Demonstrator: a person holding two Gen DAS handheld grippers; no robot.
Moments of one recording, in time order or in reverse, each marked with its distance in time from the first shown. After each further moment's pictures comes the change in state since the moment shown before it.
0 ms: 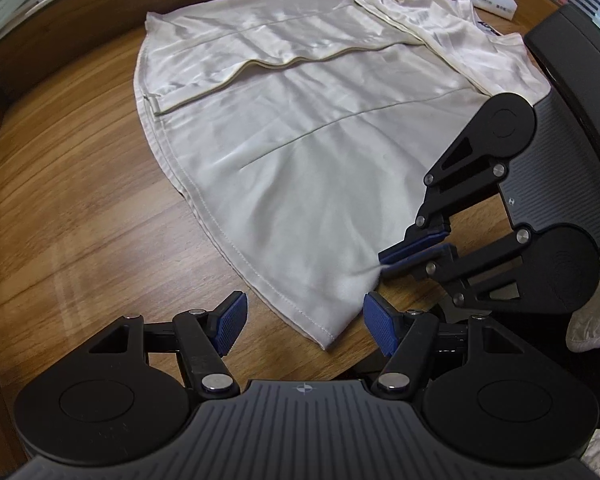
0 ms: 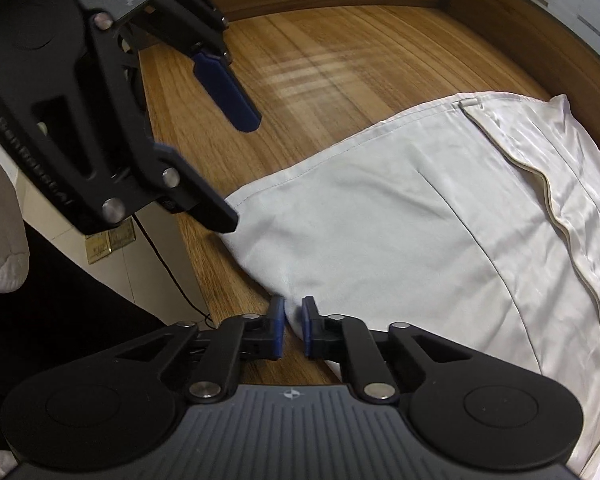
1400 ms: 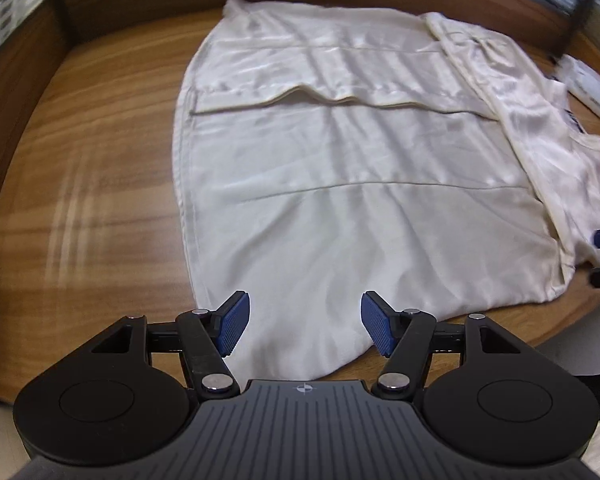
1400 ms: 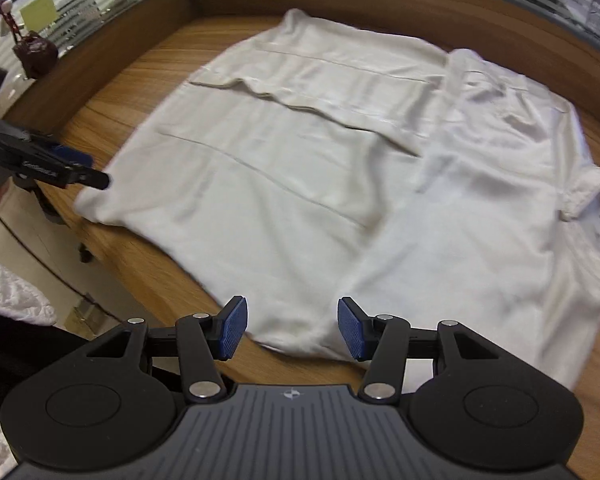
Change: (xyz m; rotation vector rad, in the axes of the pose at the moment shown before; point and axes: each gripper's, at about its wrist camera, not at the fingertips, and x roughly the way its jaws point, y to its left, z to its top) left arm 0.014 -0.032 0.054 -0.310 -0.009 0.134; right arm -0.138 -0.116 -0.156 0.508 -0.059 -0.094
